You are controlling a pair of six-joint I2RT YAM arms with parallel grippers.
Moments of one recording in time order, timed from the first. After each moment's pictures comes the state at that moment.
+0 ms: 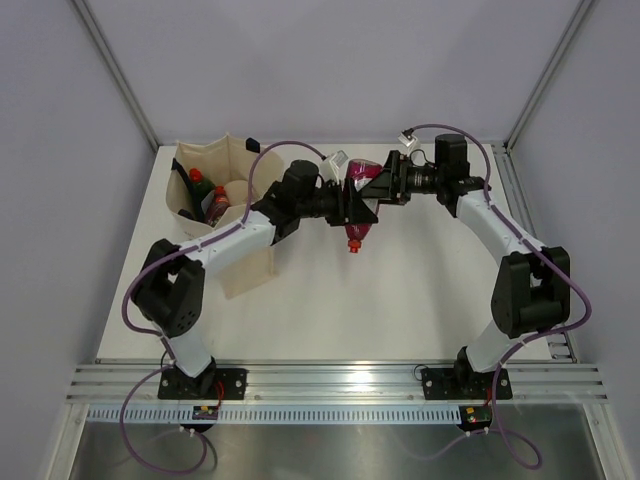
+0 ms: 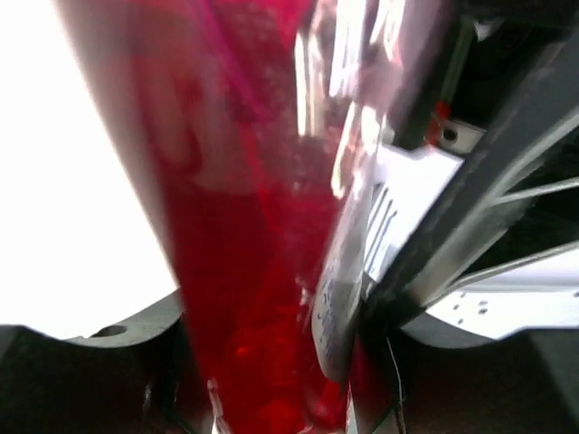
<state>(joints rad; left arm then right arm) -0.65 1.74 1.29 0.08 0.56 -0.77 0.18 1.65 1.29 -0.12 -1.04 0.57</state>
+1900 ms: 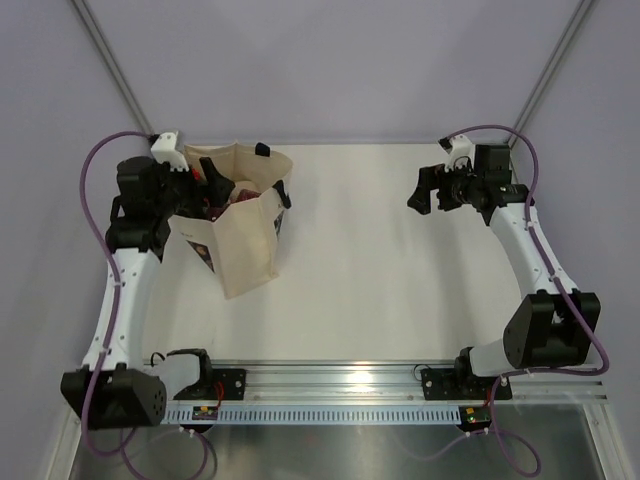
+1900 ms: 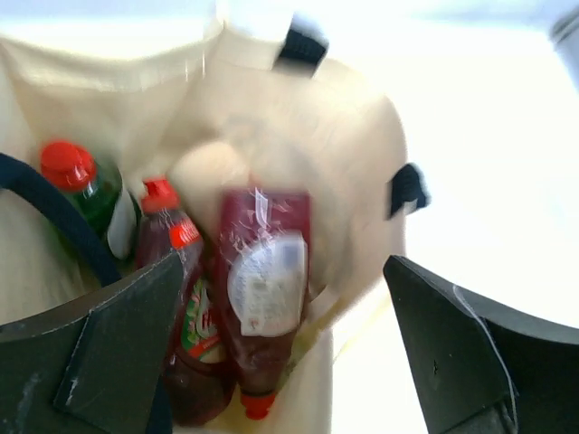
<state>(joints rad) 0.06 1.18 1.21 -0.45 0.41 -0.13 0.02 1.46 1.27 -0.53 -0.57 -0.12</state>
